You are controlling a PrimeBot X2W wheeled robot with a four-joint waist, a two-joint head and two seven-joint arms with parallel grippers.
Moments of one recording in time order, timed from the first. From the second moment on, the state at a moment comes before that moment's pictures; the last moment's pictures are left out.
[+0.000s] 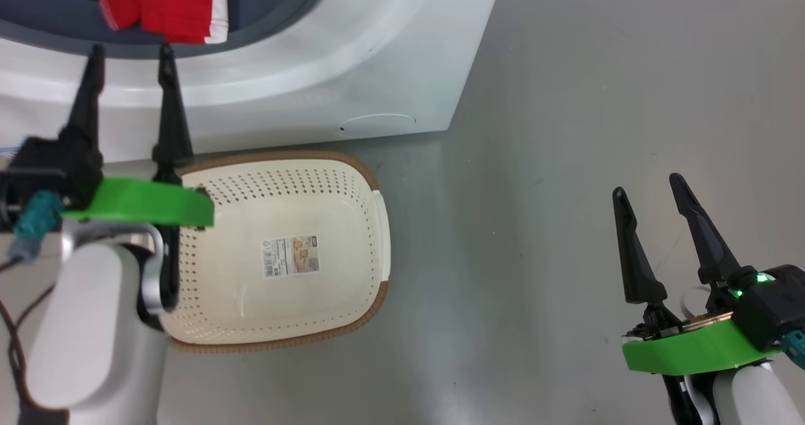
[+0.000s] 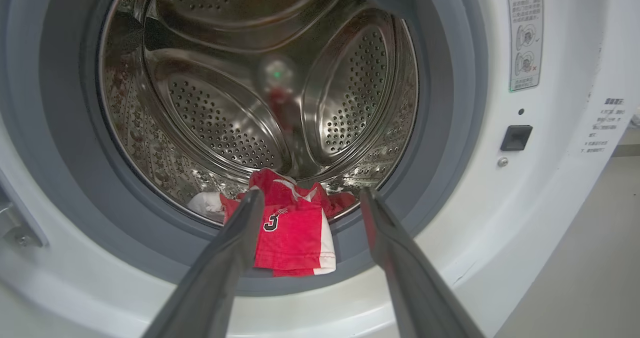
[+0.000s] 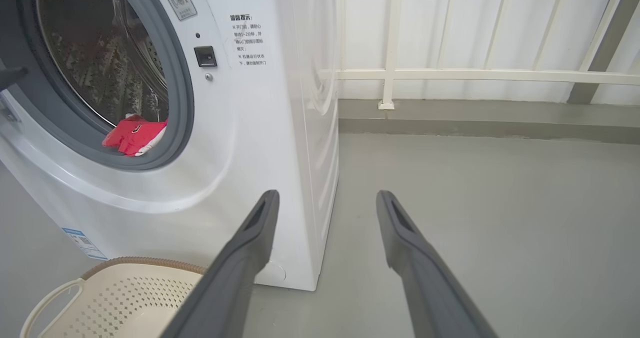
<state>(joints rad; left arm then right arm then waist) -0.64 0.13 -0.06 0.31 -0.22 0.08 -0.22 -0.09 -0.04 -0.02 -0.04 0.19 0.12 -0.26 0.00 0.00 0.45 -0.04</state>
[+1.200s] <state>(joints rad) -1.29 0.19 -0.05 1.07 -0.31 -0.02 -0.14 -0.18 -0.04 0.05 -0.02 0.17 0.12 -0.26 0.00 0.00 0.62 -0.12</state>
